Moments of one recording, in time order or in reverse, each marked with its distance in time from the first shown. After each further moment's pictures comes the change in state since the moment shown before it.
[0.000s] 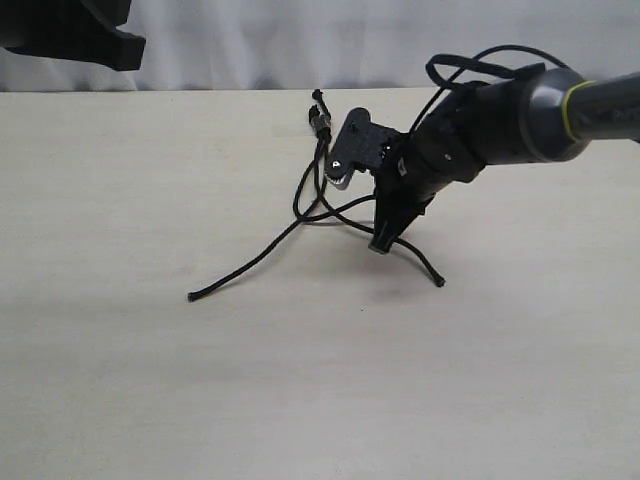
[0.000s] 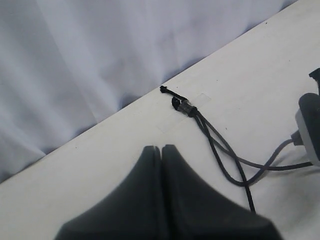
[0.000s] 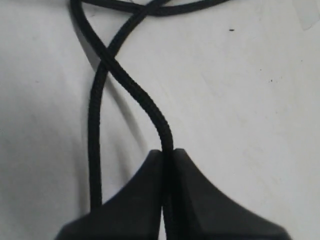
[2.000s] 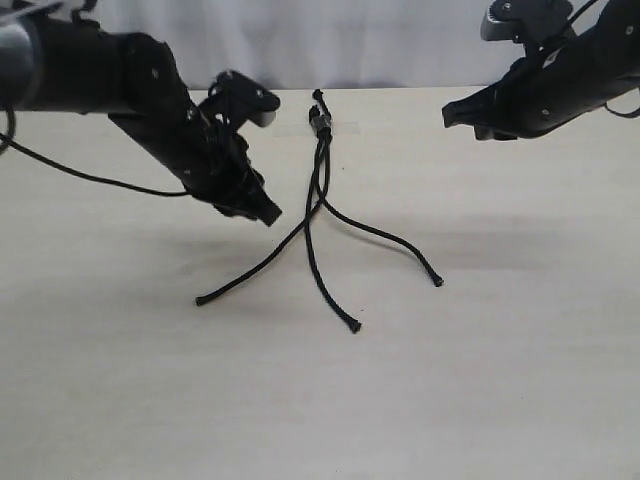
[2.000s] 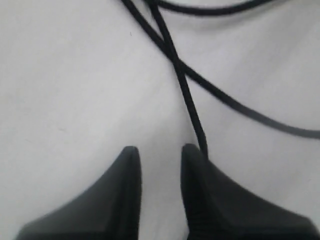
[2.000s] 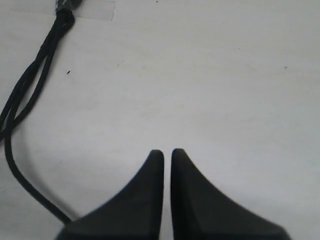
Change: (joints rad) left arm -0.117 0.675 -0.292 -0.008 0.312 0.022; right arm -0.313 -0.236 0.013 0.578 0.092 0.165
